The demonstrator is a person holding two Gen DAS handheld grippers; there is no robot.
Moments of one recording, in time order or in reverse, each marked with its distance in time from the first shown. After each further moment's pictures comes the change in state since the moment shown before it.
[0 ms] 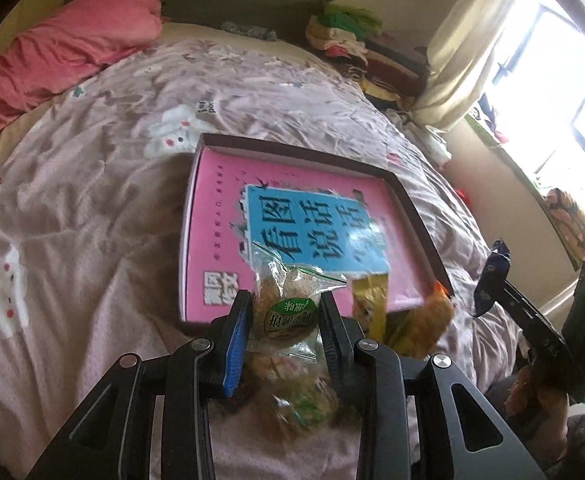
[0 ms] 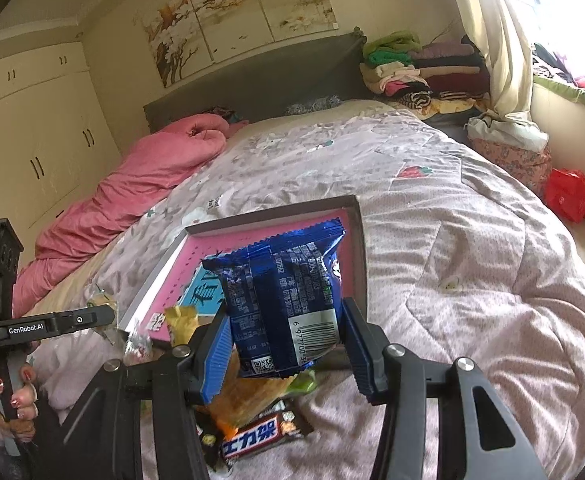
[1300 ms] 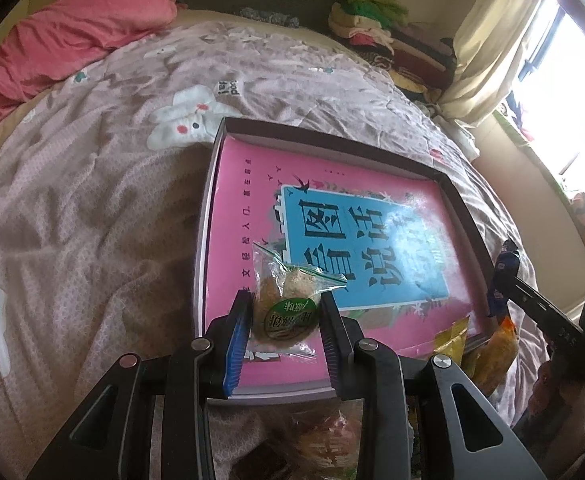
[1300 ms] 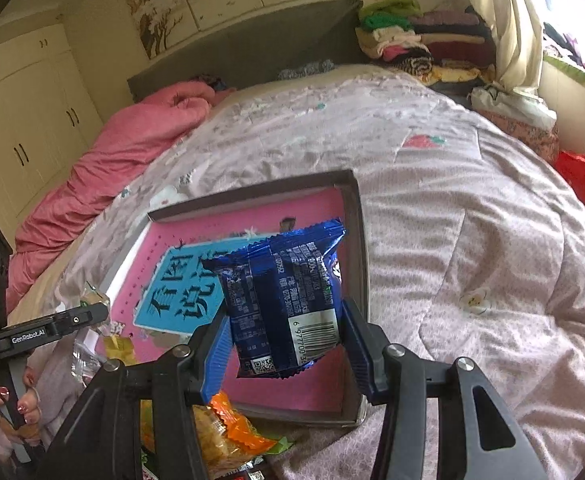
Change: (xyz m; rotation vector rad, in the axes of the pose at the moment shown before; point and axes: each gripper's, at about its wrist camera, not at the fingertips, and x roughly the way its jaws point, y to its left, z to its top) left arm 0.064 0.022 0.020 -0.022 0.042 0.078; right arm 0.083 -0.020 0.021 0.019 0.149 -0.015
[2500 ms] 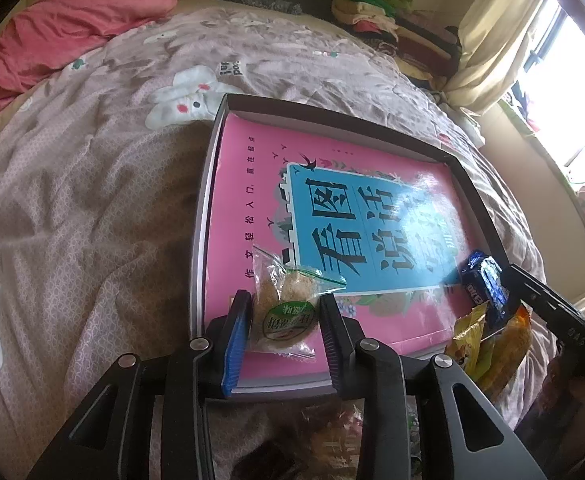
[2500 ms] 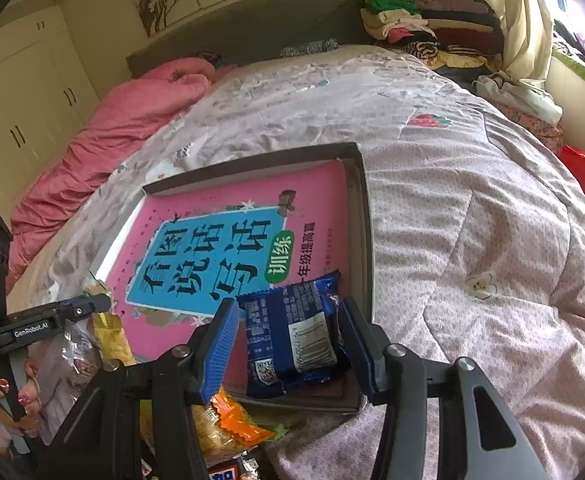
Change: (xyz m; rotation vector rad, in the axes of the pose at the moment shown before) left arm 0.011 0.003 -0.005 0.005 0.045 0.012; right arm 0.008 0.001 -0.005 -0.028 0.069 -0.006
